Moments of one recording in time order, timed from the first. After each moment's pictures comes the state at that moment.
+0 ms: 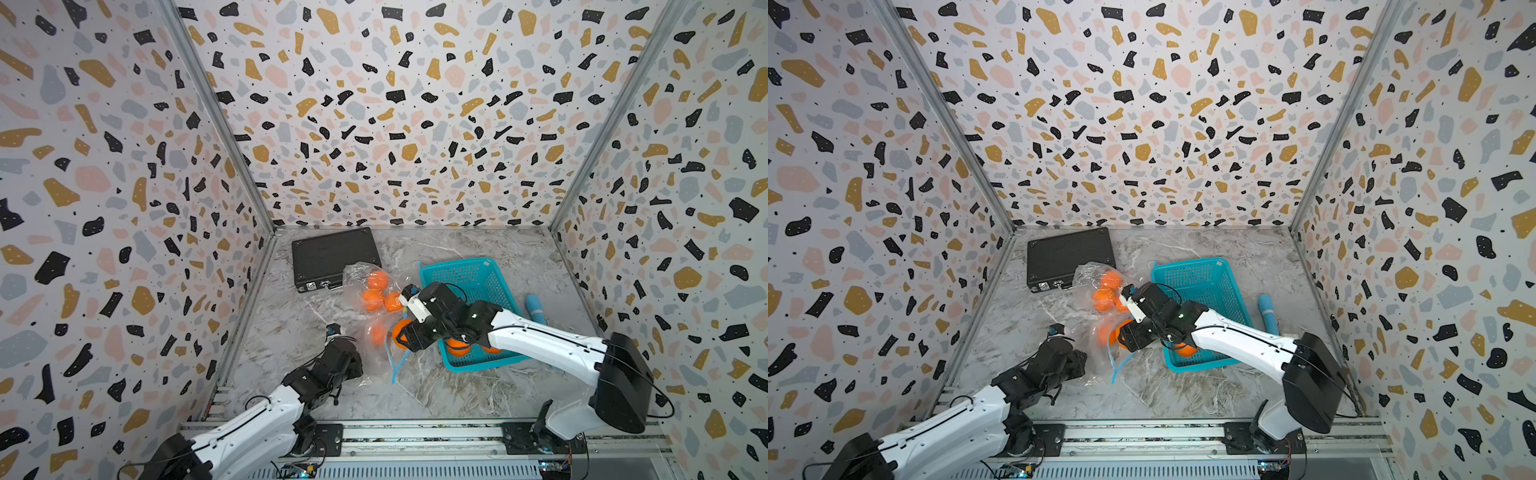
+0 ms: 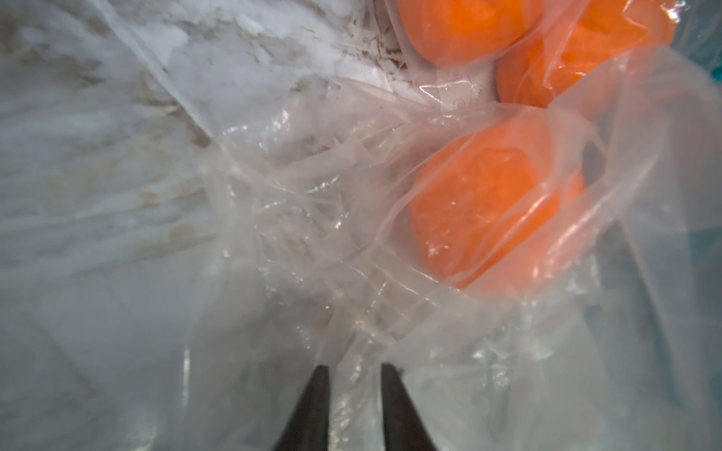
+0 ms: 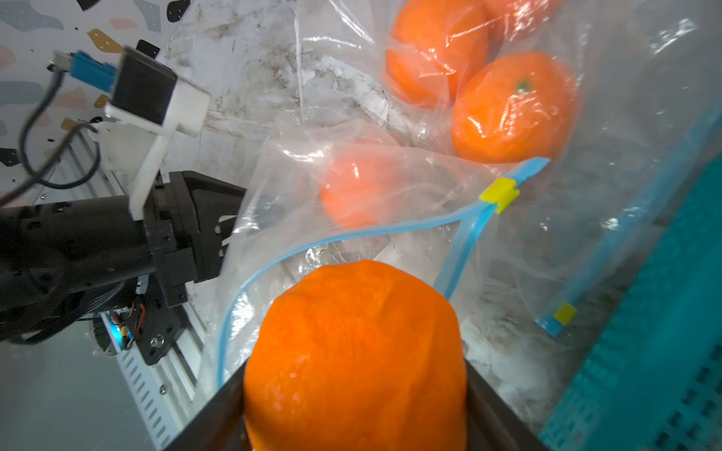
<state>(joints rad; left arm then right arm) -0.64 0.80 0.22 -0.28 -0.16 -0.80 0.95 1.47 1.14 -0.53 -0.17 0.33</state>
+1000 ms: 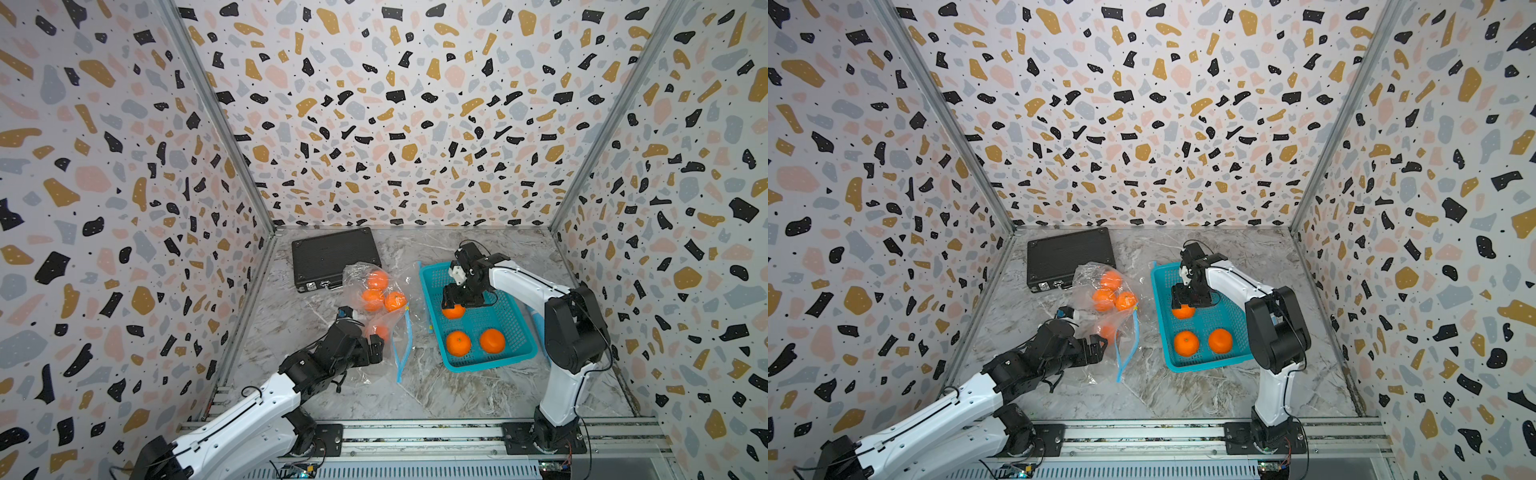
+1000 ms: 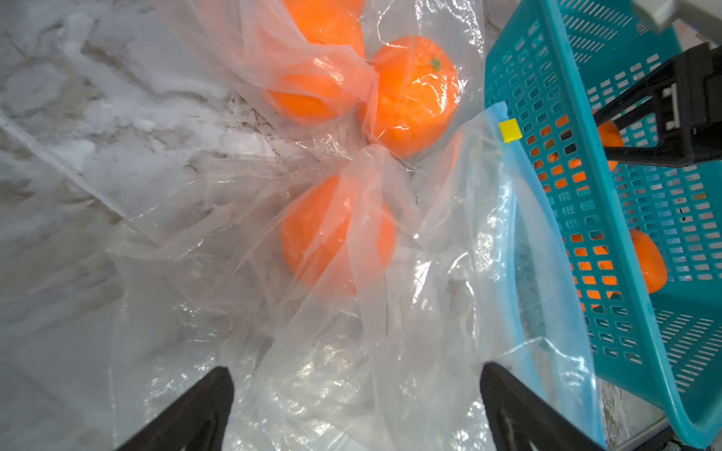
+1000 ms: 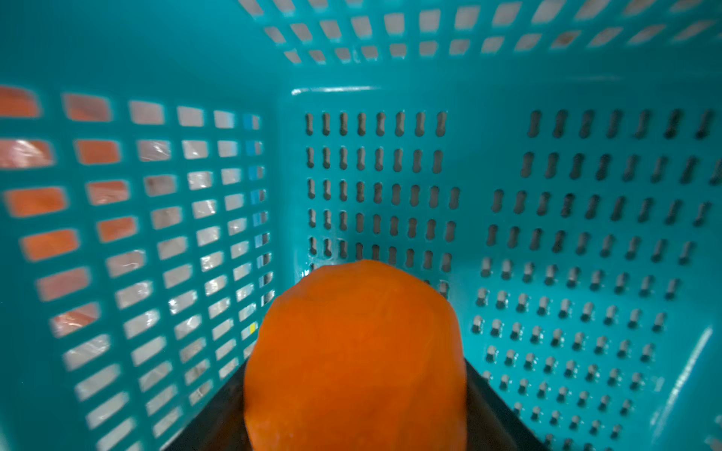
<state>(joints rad) -0.70 0.83 0.49 -0.47 -0.10 -0.73 0.45 1.89 1.41 -0.86 -0.23 0.26</state>
